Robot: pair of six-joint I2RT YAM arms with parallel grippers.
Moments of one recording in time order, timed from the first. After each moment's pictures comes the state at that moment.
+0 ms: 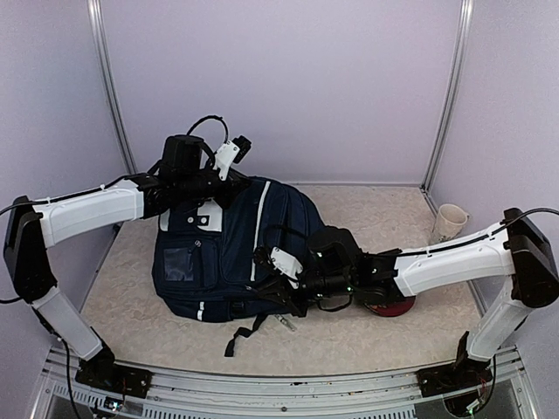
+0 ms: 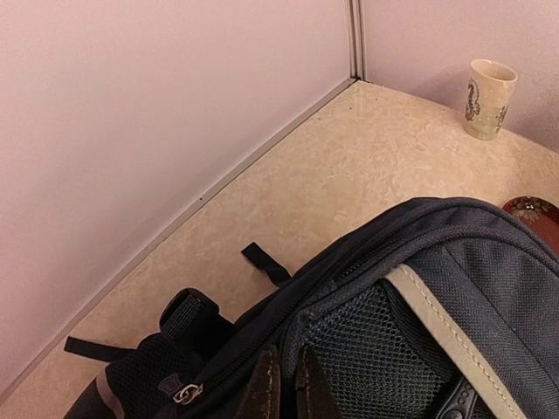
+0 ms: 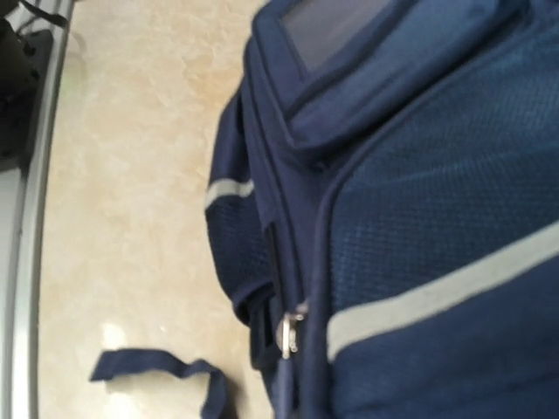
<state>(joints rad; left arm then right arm) -0.62 1.62 1.30 -0.05 0.14 0.24 1.13 1.64 0.94 0.21 -0.21 -0.10</state>
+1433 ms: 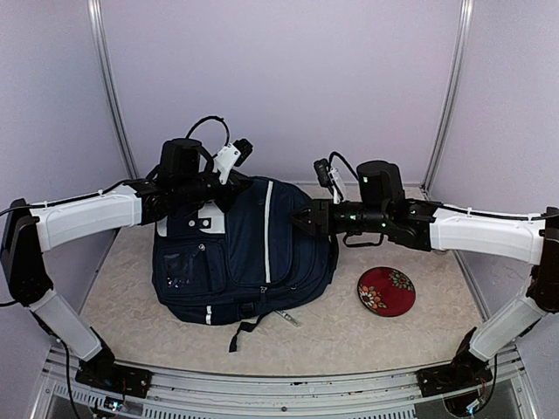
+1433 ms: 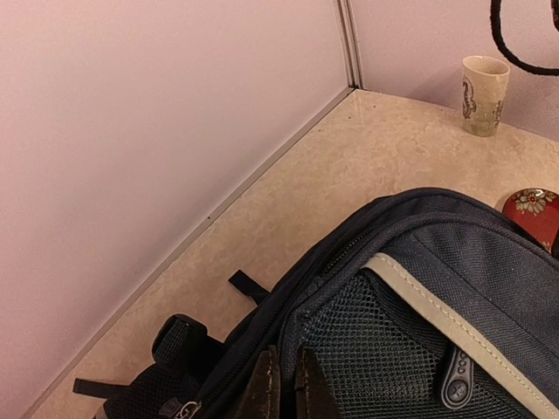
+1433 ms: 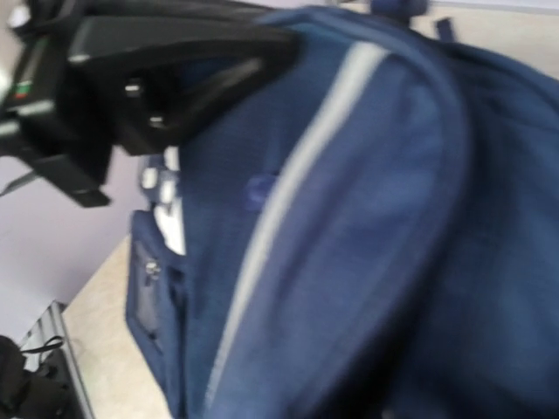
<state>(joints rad) -0.64 1.58 1.23 0.03 0.13 0.32 0.81 1.49 1.09 0.09 -0.29 0.48</state>
